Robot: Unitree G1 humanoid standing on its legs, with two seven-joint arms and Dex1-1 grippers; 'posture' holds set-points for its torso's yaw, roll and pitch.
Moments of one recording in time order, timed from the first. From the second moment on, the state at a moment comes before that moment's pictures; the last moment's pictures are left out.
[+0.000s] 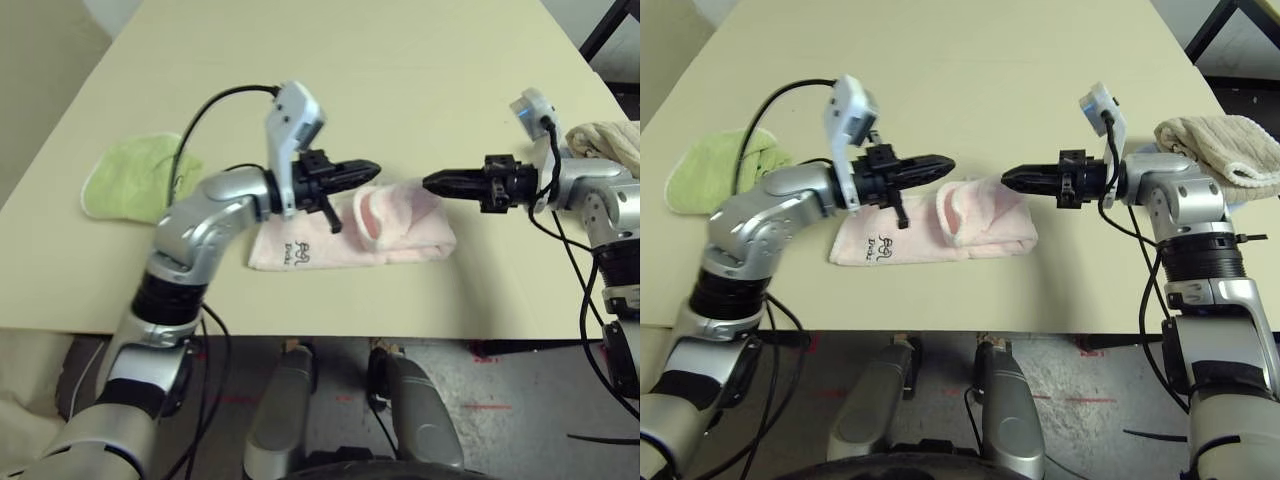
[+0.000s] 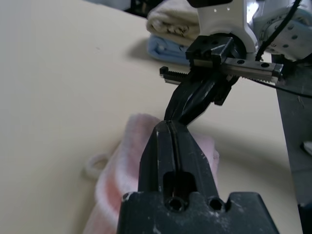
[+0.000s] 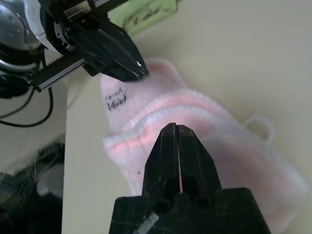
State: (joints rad) left arm -0.78 0.31 -0.29 -0.07 -0.44 0.71 -0.69; right arm -0.72 -0.64 0.06 0.35 0.41 0.45 1.38
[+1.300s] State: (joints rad) left arm -0.75 0.34 -0.27 0.11 -0.21 0.71 -0.72; right arm -0.65 -0.69 0.13 0.51 0.27 0.31 1.45
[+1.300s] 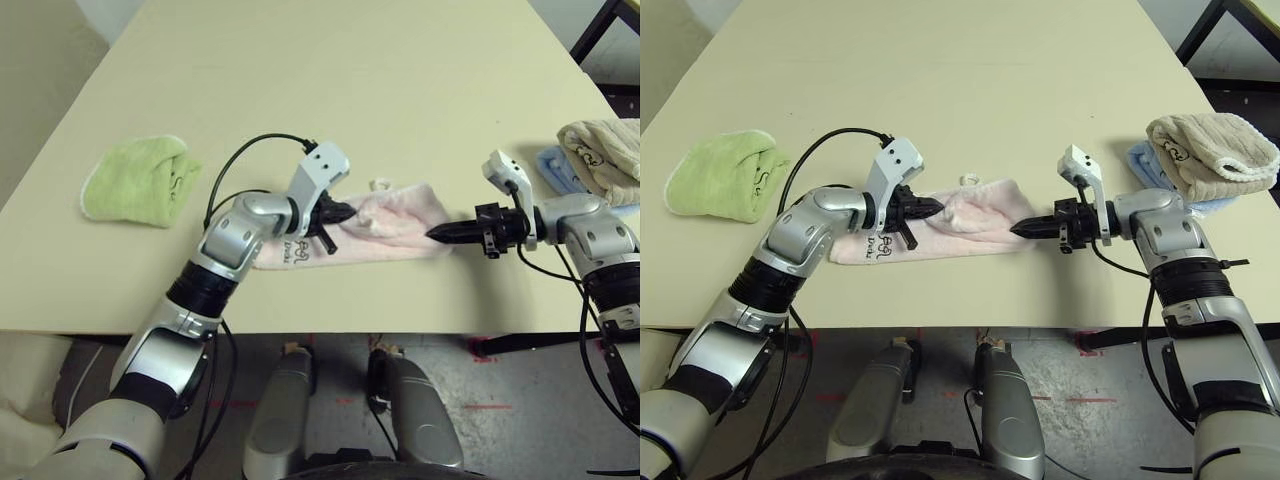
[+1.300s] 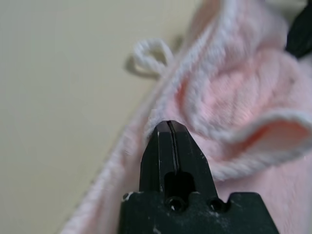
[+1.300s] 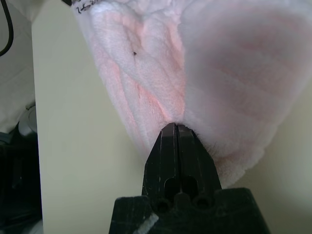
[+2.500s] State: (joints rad) left arm -0.36 0.22 0.31 -0.81 -0.53 1.46 -0.35; right arm -0.85 -0.58 0.08 0.62 0.30 0.16 1.52
